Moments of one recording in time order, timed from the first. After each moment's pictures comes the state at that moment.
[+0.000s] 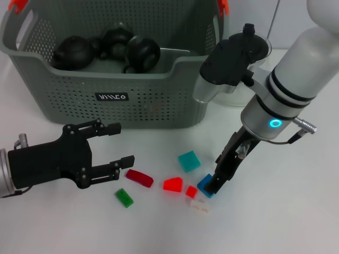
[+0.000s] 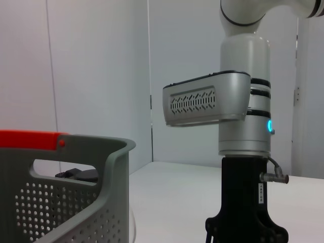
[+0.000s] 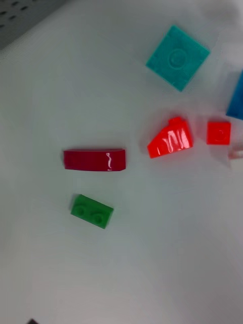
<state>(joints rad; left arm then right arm) -0.37 -2.15 0.53 0.76 2.00 1.76 -1.02 1.03 2.11 -1.46 -0.69 -2.47 -1.41 2.37</state>
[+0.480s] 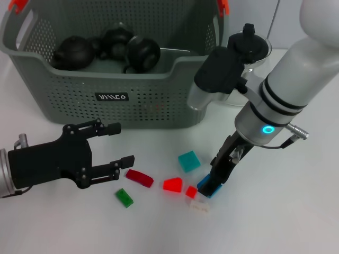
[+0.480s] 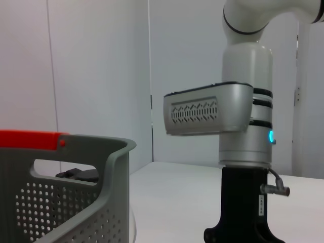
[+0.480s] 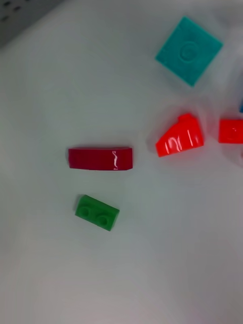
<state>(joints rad) -0.37 -2.15 0.53 0.76 2.00 1.76 -1.02 1.02 2.11 -1.54 -0.67 -2.42 -1.34 2.37</state>
